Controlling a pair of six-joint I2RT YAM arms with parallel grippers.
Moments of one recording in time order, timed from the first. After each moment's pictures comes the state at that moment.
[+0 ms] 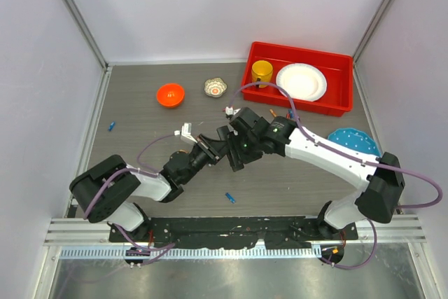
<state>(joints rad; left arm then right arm) -0.85 1.50 0.29 1.26 -0.10 -1.25 0.93 1.47 1.28 -0.84 0.00 0.52</state>
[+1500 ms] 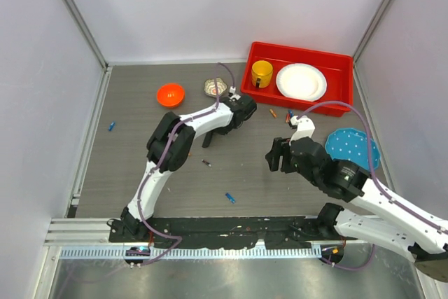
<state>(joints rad) -0.76 2.30 1.80 -0.85 -0.69 -0.28 0.90 0.78 0.79 -0.66 0.38 0.58</state>
